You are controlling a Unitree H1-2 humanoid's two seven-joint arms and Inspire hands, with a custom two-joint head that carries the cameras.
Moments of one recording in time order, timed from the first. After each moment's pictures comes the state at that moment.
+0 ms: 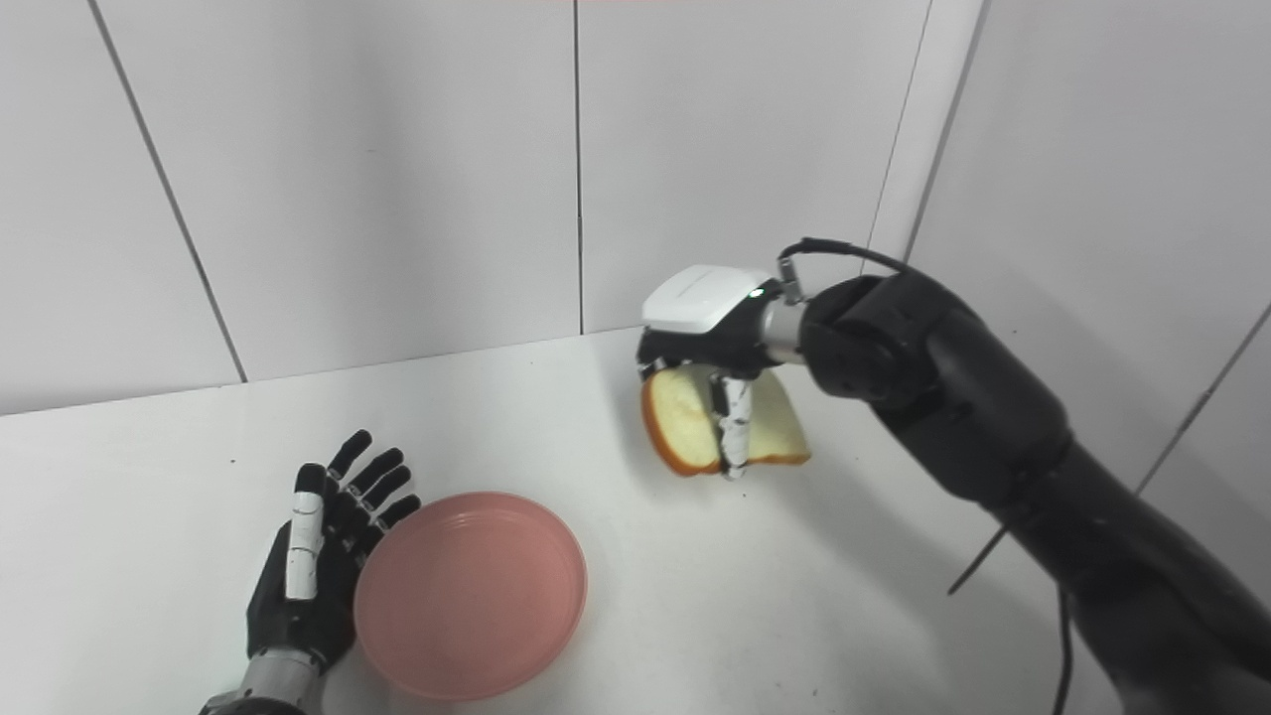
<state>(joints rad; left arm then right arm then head) -0.31 -0.18 -0.03 0.27 -0.21 0.05 -0.12 -0.75 -0.79 0.35 -0.23 -0.68 0.07 0.98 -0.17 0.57</state>
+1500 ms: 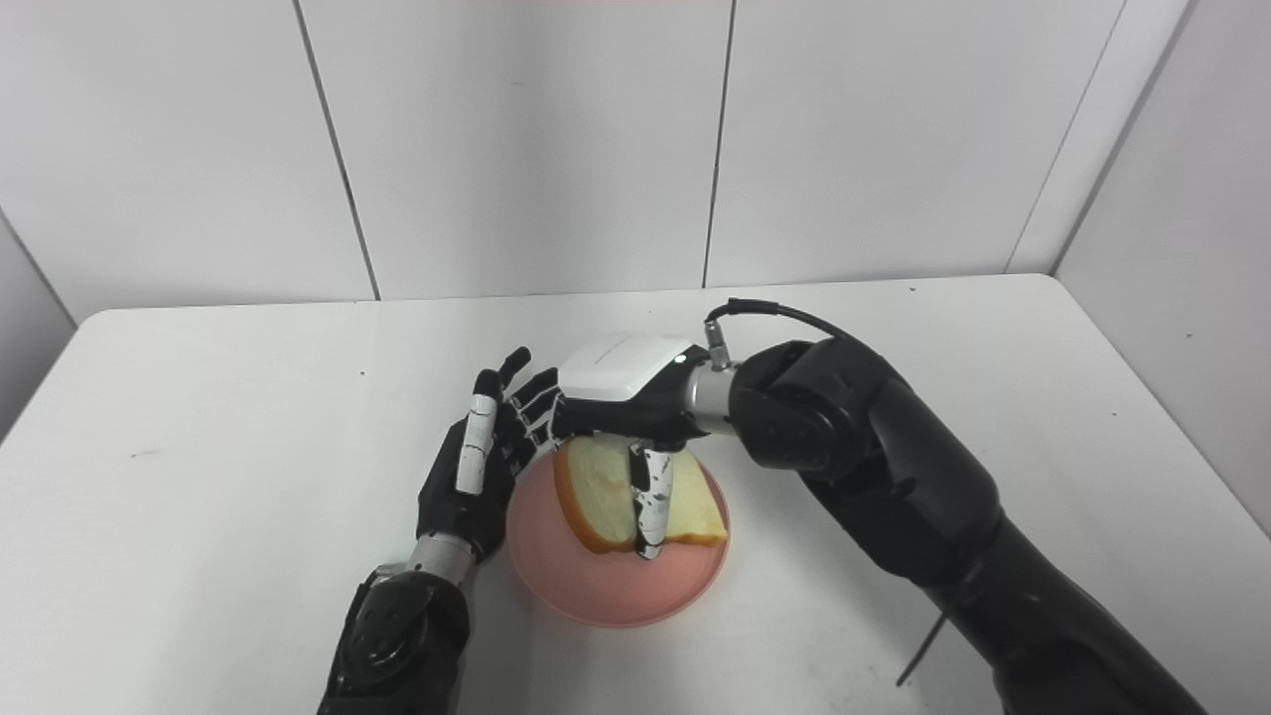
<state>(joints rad) -0.38 -0.22 -0.07 0.40 -0.18 -0.01 -0.06 -0.74 -0.49 0.47 -0.20 -0.68 0.06 0.98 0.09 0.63</state>
